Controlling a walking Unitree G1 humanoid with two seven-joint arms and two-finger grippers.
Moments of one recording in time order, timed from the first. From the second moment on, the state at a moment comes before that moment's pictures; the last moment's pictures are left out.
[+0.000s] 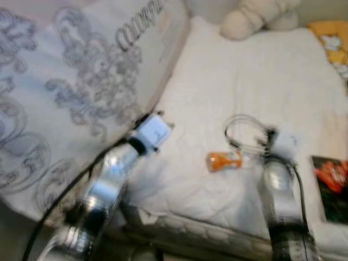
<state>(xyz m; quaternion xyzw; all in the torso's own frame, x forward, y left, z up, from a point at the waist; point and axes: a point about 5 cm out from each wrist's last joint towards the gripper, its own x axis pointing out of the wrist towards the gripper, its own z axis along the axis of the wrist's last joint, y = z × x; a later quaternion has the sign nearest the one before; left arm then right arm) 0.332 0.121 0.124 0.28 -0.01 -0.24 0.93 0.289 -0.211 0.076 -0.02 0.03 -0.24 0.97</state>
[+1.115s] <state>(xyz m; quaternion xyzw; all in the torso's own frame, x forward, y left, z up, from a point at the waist) 0.329 0.038 0.046 0.38 0.15 -0.29 0.86 0.128 -0.186 0.046 -0.09 0.19 -0.09 0.97</state>
